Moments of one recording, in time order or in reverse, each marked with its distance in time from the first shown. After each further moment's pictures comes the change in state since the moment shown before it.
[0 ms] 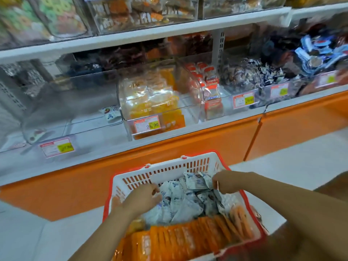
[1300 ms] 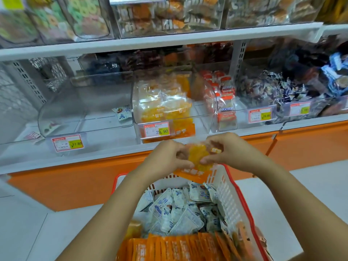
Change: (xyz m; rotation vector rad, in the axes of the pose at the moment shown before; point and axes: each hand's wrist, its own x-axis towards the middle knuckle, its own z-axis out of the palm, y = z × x) left_hand -0.012 0.107 -0.119 -0.335 0.253 0.271; right_hand -0.065 -0.033 -0.110 0.547 0.628 -0.420
